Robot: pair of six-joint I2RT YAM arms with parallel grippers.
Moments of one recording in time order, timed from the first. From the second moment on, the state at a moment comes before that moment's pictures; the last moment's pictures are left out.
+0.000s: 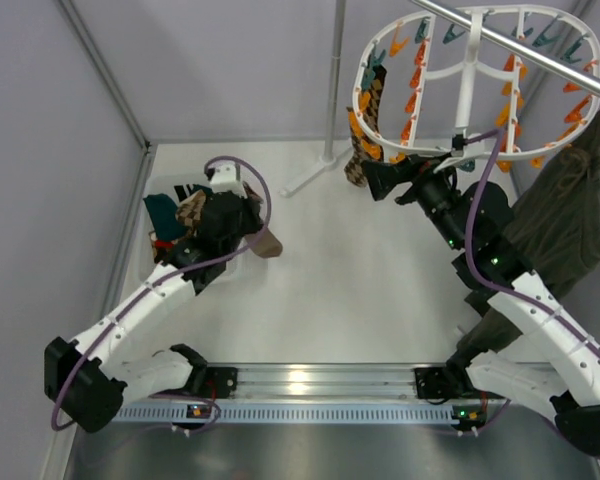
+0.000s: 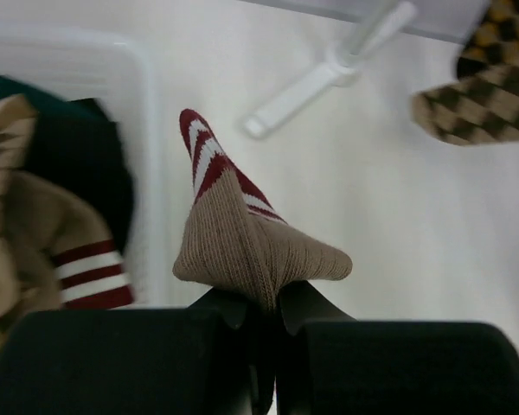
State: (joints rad) left arm -0.62 1.09 0.89 -0.10 -0.36 -0.44; right arm 0.60 0.96 1.07 0.08 0.09 0.40
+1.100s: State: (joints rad) left arm -0.06 1.82 1.51 -0.80 -0.30 -0.22; right arm 0.60 0.60 0.87 -0.04 -0.04 0.41
